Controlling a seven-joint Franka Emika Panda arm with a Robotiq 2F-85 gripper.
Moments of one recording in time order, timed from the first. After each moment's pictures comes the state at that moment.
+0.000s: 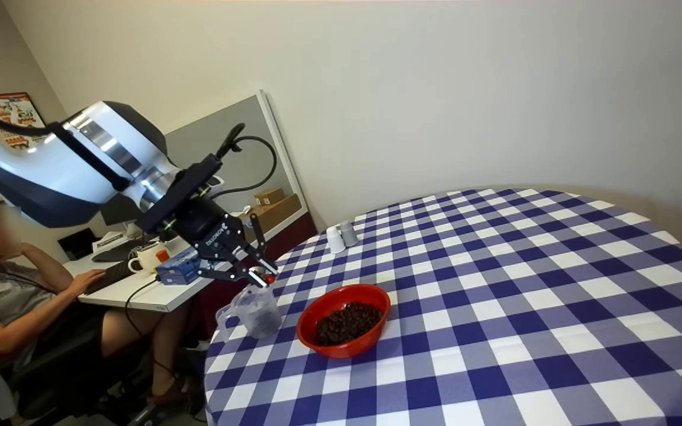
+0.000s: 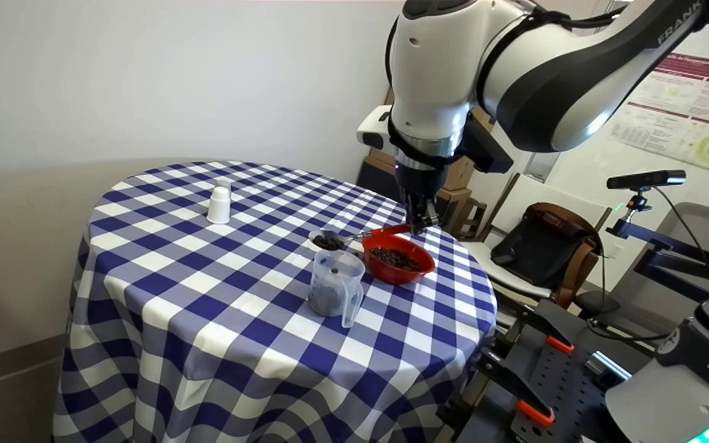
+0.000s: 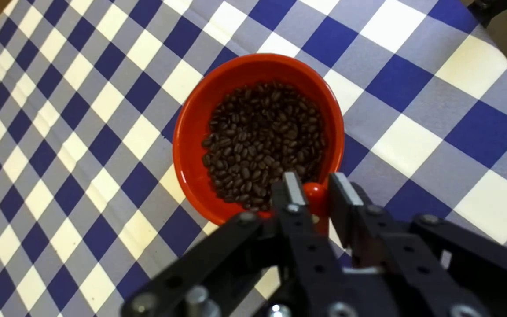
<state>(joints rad) 0.14 0.06 0.14 -2.58 -0.97 2.32 0.02</state>
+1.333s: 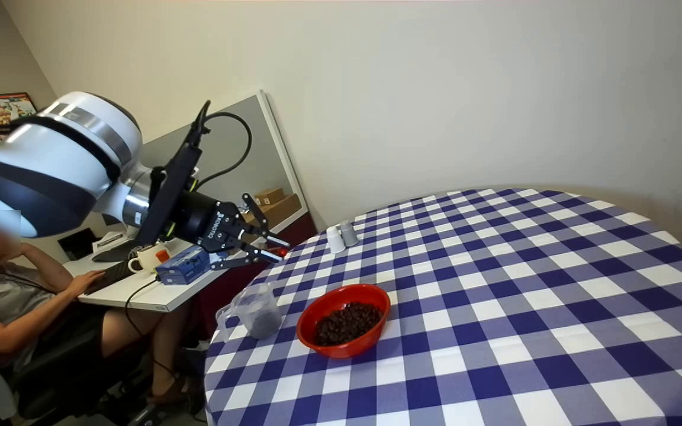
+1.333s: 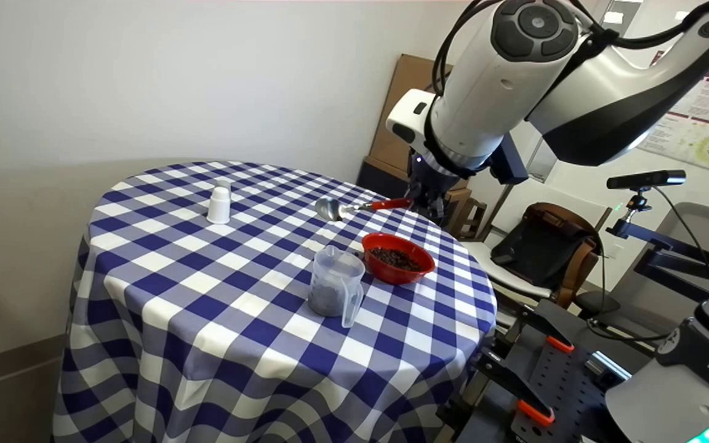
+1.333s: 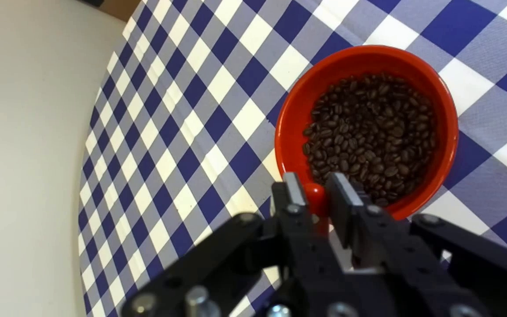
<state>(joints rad) 0.12 -0.05 0.12 -2.70 -1.48 2.40 0.41</state>
